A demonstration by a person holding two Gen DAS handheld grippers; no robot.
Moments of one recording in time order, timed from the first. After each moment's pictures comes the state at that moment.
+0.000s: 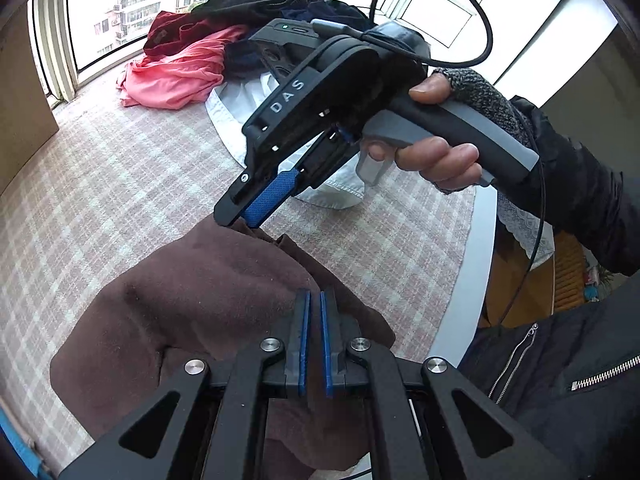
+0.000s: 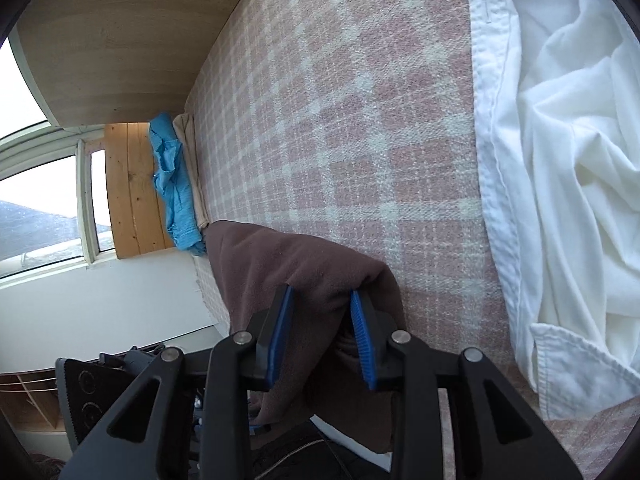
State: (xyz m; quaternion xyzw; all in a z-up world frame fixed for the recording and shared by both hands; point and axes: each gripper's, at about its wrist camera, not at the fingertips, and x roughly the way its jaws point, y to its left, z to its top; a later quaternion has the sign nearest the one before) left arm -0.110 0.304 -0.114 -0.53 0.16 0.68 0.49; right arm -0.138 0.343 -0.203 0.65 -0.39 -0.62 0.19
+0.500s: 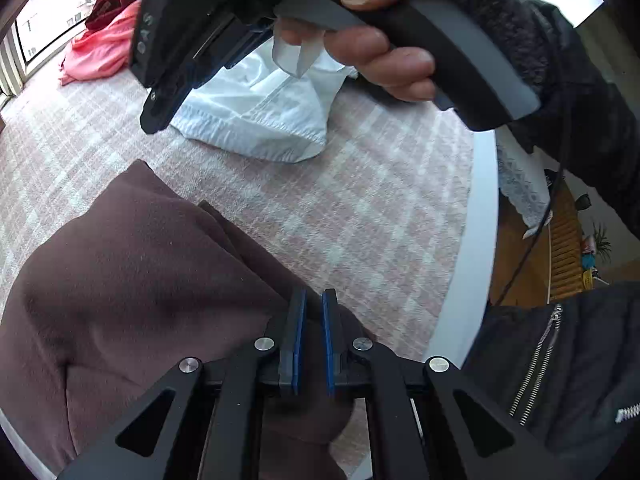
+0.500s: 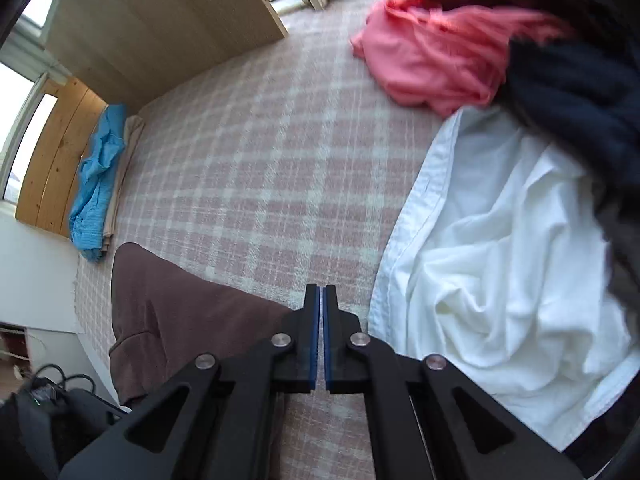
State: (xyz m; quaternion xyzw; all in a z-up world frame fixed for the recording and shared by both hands) left arm -0.066 0.315 -0.155 -0.55 0.16 0.64 0.51; right arm -0.140 0.342 -0.145 0.58 -0.14 -0.80 0.11
